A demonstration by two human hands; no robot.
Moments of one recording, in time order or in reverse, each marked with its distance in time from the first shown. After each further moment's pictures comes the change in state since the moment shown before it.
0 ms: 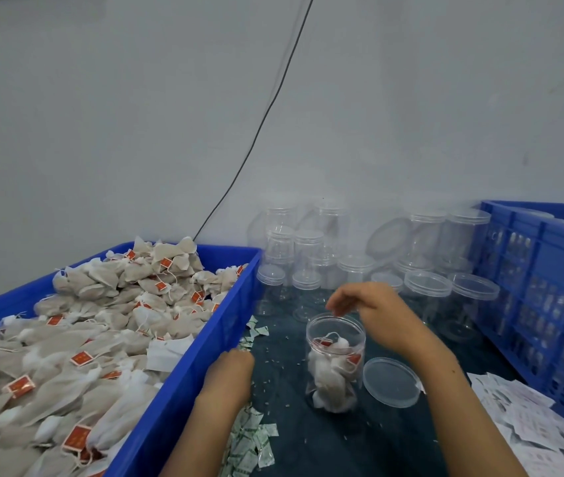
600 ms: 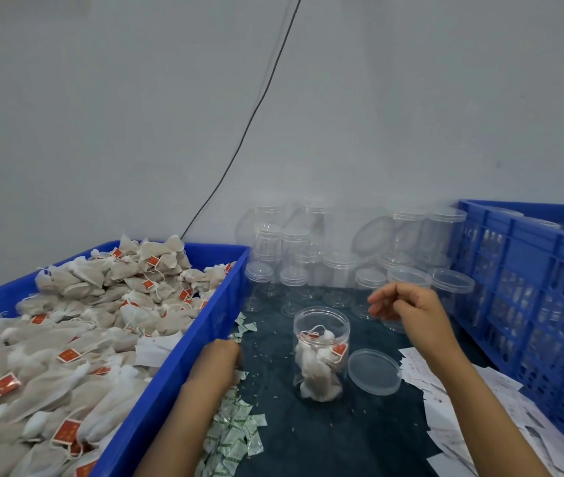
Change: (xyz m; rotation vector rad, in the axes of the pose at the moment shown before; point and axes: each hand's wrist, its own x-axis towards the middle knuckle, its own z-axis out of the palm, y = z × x) left_hand 0.000 -0.006 -0.010 -0.182 -0.023 0.015; right_hand -0.039 0.040 -0.014 0.453 0.418 0.173
